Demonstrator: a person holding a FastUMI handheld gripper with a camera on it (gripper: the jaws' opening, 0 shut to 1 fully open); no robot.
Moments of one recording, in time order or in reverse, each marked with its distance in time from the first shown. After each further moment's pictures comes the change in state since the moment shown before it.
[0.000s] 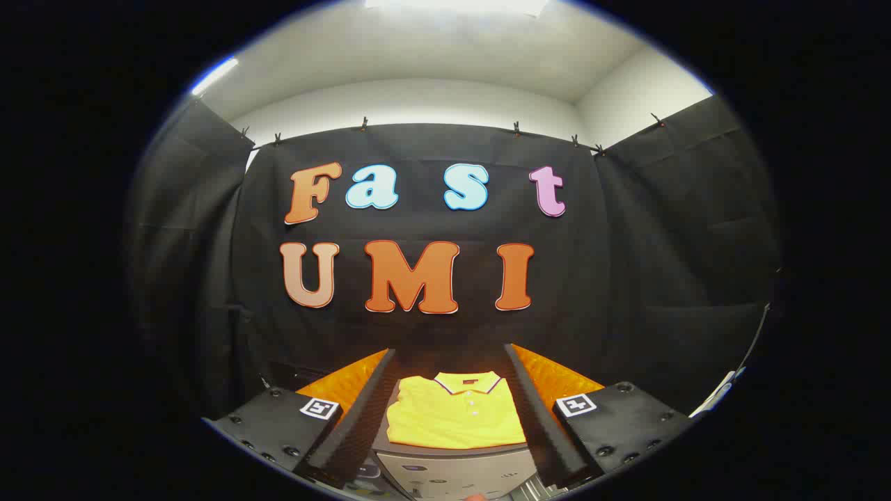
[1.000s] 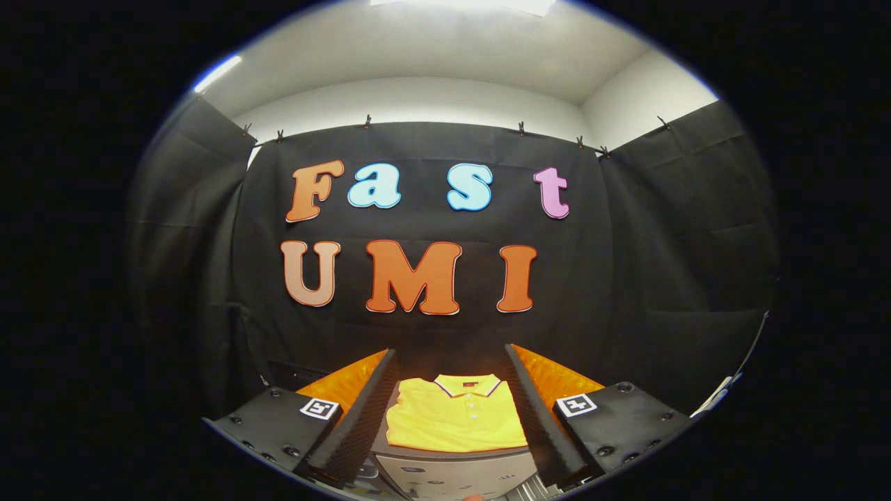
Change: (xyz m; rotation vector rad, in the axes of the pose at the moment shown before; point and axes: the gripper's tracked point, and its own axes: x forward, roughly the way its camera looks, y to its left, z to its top) arm 0.008 0.005 0.010 -0.025 0.010 0.011
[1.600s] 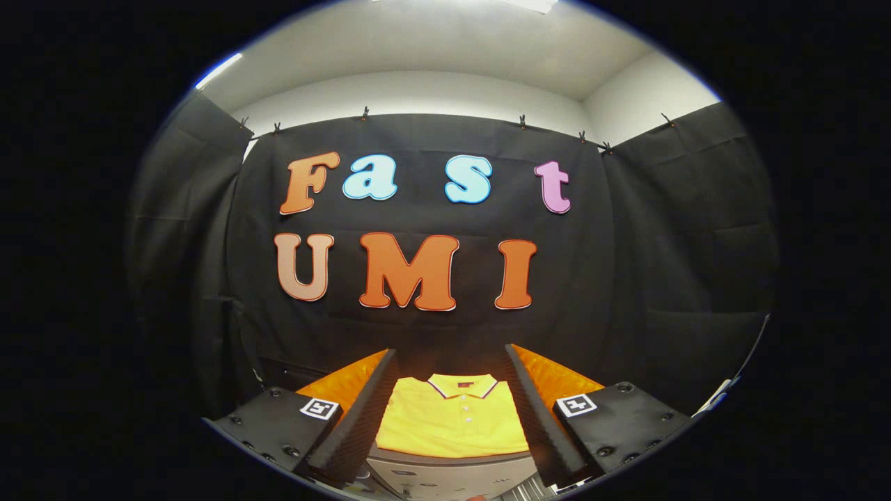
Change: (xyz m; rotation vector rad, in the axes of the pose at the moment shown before) arm 0.038 -0.013 -0.012 -0.005 0.031 -0.004
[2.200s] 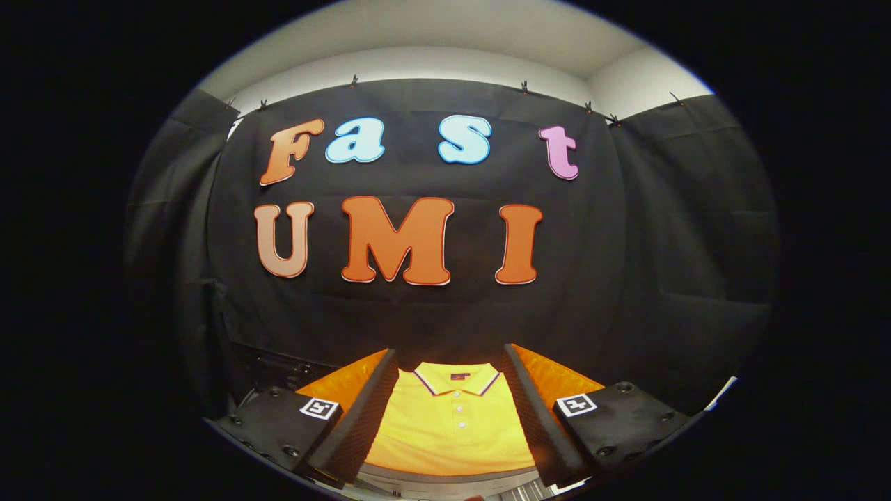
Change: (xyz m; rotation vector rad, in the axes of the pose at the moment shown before) arm 0.111 -0.020 -0.062 0.004 0.121 -0.001
